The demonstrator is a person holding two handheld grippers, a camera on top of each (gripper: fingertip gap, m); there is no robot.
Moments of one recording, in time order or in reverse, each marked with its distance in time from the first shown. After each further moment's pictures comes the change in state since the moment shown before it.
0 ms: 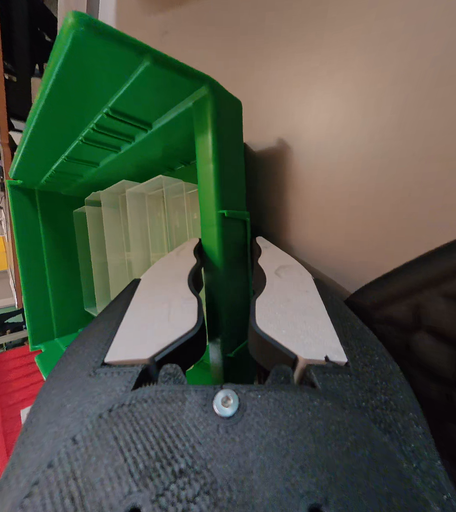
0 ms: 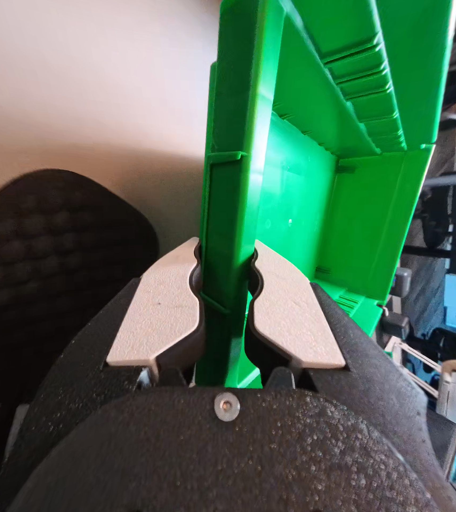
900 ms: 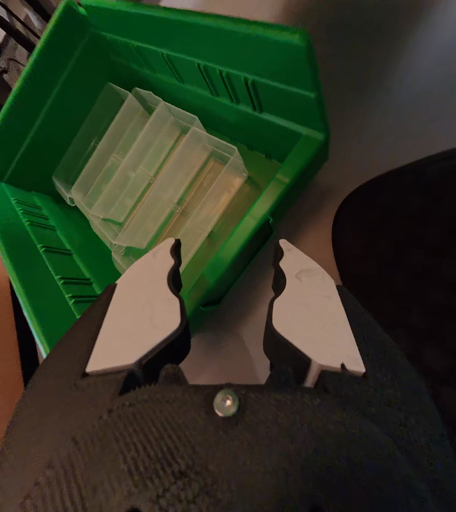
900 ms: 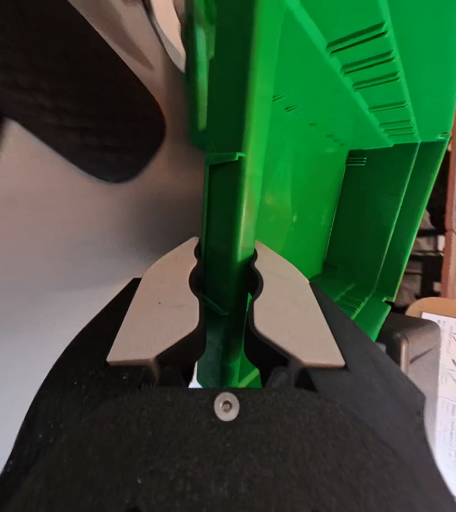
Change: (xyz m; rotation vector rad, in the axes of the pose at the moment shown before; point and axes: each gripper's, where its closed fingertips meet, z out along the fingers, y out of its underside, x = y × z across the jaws) left arm -0.011 0.082 -0.077 0.081 0.007 -0.503; right arm -0.108 -0.373 -0.011 0.588 -0.270 -0.535
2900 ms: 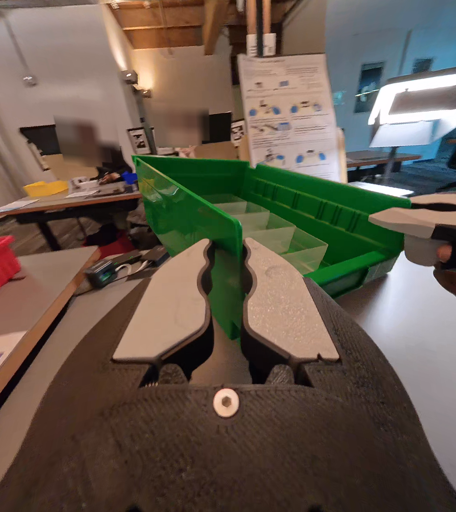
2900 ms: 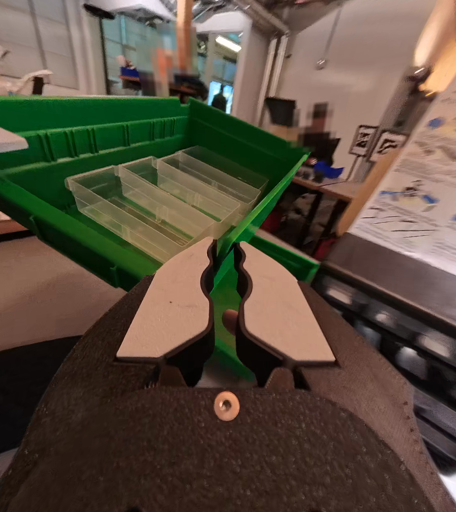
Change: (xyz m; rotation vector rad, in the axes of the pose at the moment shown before) left arm -0.024 -0.202 -0.176 0.724 -0.260 -0.445; right arm 0.087 -0.019 -0.081 0.510 0.638 0.807
